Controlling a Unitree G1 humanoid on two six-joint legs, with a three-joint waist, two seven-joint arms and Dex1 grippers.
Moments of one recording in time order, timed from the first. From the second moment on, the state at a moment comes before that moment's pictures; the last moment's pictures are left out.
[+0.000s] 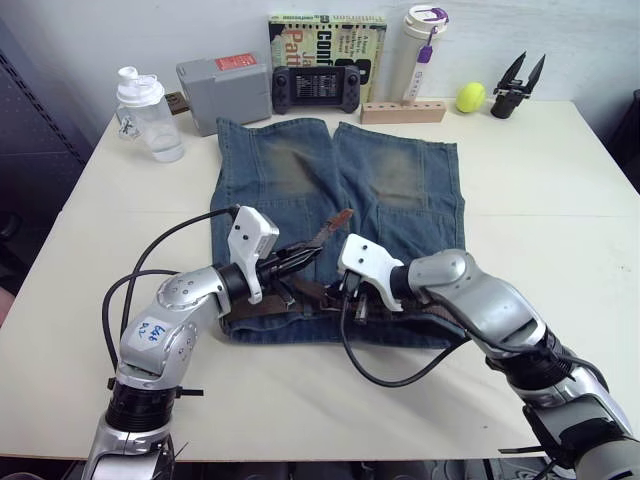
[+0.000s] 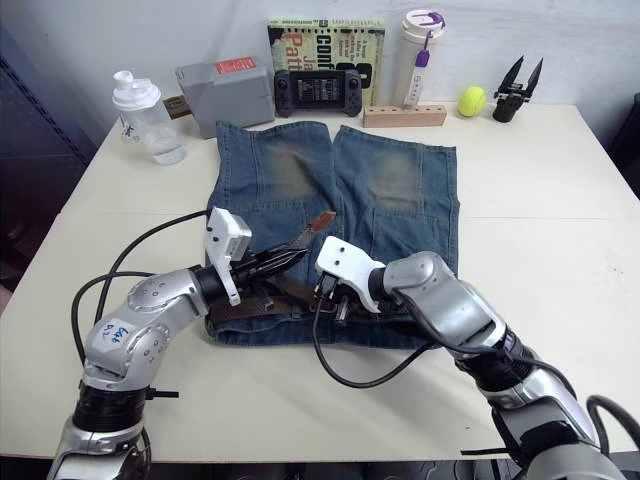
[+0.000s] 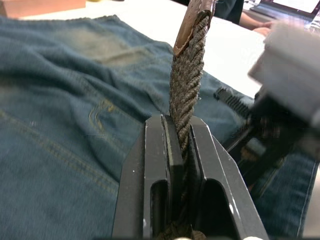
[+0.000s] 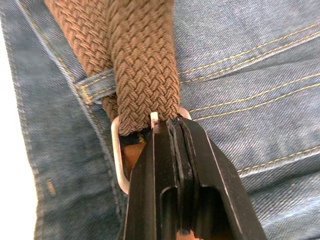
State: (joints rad) left arm -0.37 0.41 -0.01 -0.39 -0.47 0.70 -0.54; right arm -0.70 -0.56 0.44 -0.30 0.22 0.96 0.86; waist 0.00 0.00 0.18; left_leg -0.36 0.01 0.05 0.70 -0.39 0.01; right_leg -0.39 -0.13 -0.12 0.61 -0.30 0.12
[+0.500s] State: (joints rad) left arm -0.36 0.41 -0.01 -0.42 -0.47 0.70 -0.53; right arm -0.74 -0.57 0.47 -0.20 0.21 0.85 0.97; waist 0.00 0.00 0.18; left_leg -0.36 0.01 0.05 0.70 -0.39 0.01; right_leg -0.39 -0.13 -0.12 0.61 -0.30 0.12
